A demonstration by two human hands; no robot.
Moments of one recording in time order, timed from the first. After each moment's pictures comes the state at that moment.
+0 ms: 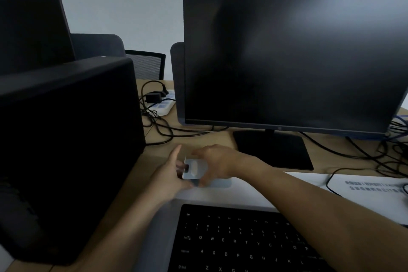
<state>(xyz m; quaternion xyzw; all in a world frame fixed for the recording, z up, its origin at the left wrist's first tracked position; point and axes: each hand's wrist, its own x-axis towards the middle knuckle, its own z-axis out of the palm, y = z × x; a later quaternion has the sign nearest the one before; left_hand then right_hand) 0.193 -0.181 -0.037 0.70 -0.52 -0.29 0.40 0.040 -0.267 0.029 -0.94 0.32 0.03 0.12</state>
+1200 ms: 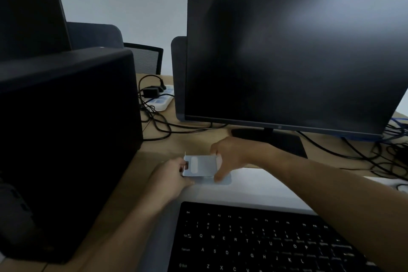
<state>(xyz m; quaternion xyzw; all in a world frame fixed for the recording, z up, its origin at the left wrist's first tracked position) 0.181 -0.172 -0.032 0.75 -0.54 -0.18 0.34 0.015 -0.295 0.042 -0.94 0.32 0.10 0.11</state>
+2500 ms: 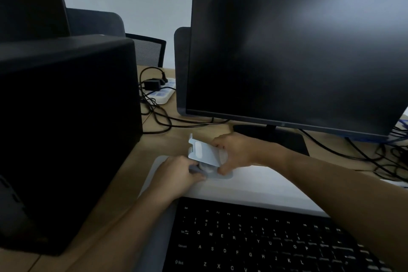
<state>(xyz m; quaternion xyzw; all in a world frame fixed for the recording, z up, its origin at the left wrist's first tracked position) 0.163 -0.174 -0.024 0.72 -0.61 -0.15 0.28 0.003 -0.300 0.032 -0.95 0.28 0.01 0.12</state>
